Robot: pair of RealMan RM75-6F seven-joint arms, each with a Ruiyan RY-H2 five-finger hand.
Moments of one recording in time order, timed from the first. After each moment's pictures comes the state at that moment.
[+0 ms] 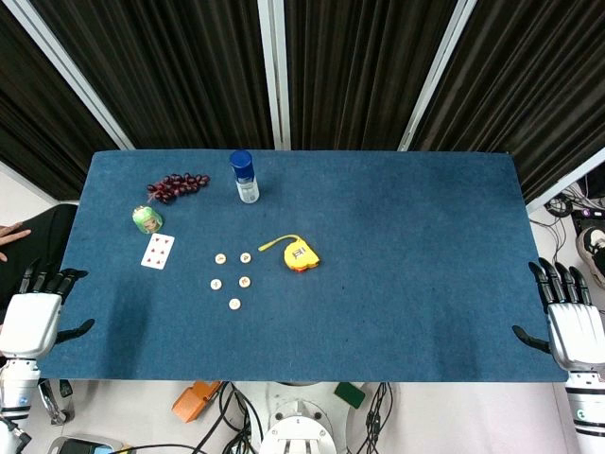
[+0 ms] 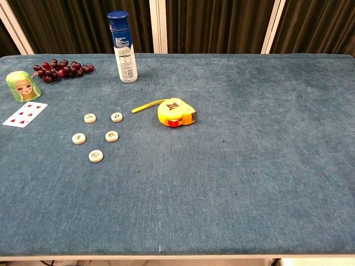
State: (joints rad) left arm -0.09 -1.18 -0.04 -1.56 1.50 1.49 0.15; right arm 0.06 -1.12 0.06 -1.61 -1.51 1.51 -0.10
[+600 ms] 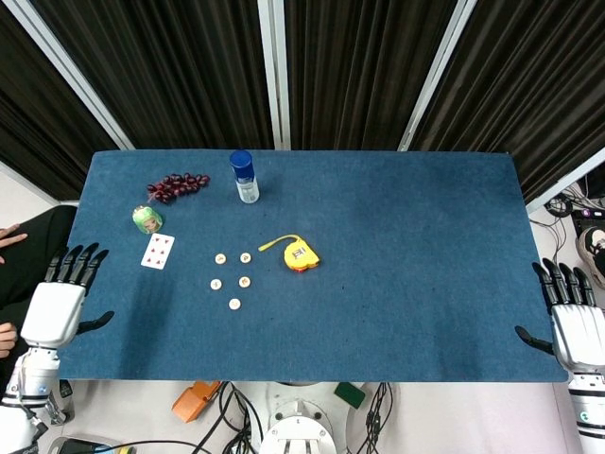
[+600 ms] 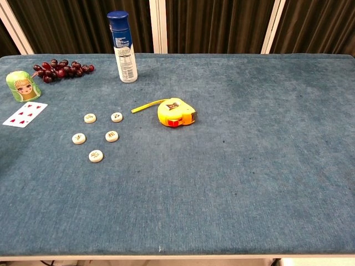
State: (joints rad) left arm -0.16 -1.20 -0.06 -1.60 1.55 1.46 0.20; right arm 0.05 -1.12 0.06 -1.60 -1.52 1.52 -0.08
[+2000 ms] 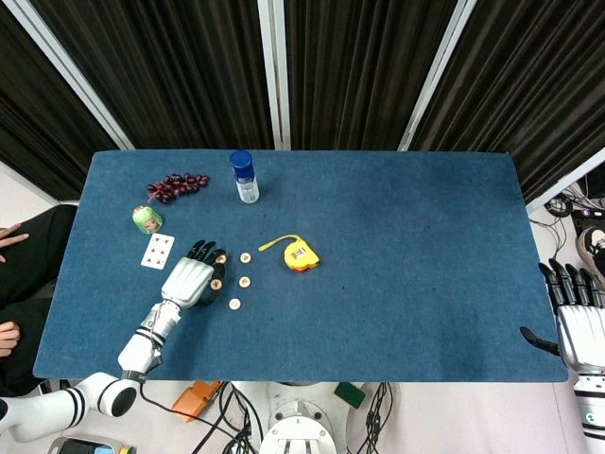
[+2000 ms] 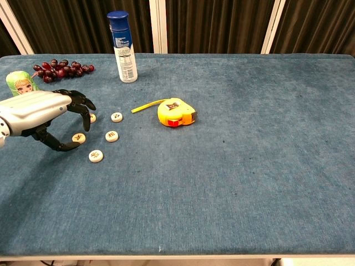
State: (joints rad) left arm -0.53 -1.63 -0.10 -1.30 1.35 1.00 0.28; right arm 0.04 -1.11 0.06 -1.59 -1.51 1.52 -0.06
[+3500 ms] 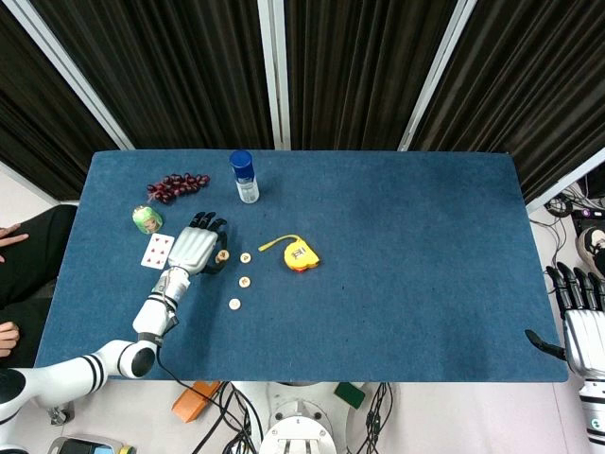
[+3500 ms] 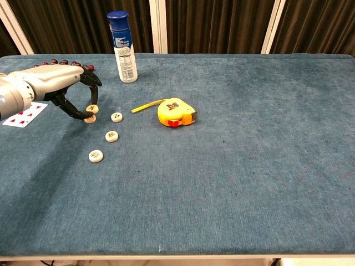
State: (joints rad) left arm -0.69 -1.64 -0.22 -1.24 1.09 0.87 0.34; right arm 0.02 -1.11 0.06 -1.59 -1.51 1.55 -0.05
